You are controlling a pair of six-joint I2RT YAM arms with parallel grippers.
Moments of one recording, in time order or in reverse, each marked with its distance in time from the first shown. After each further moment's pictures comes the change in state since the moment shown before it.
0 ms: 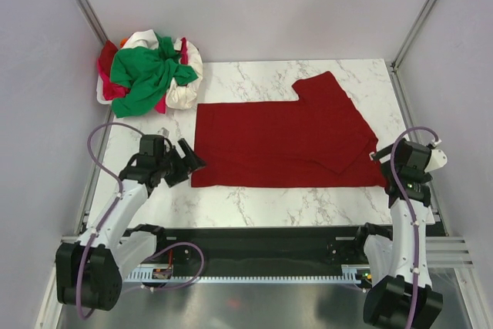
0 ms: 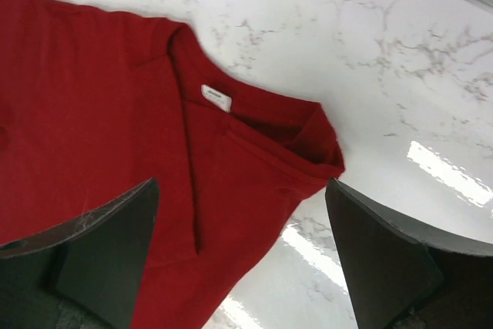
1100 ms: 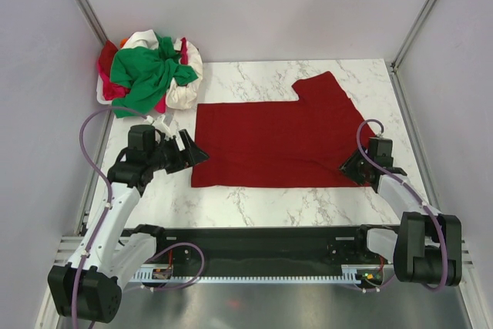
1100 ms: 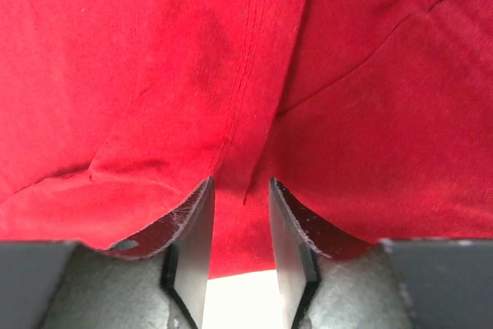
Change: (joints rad) left arm 0.000 -0.101 0.205 -0.133 0.190 0.207; right arm 0.250 0.390 -0.088 0.285 -0.350 -0.048
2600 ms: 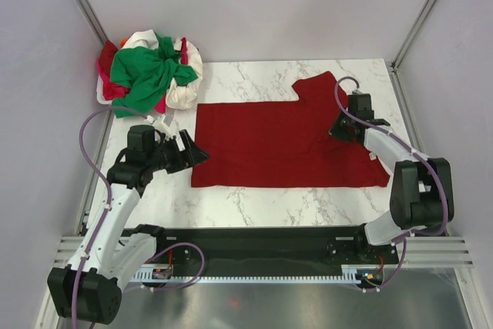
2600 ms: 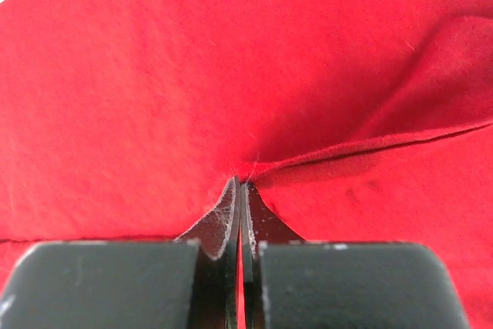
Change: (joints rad) left arm 0.000 -0.011 0.000 0.001 0.021 0.004; right arm 0.165 0.371 0.476 -0.046 0.106 -0.094
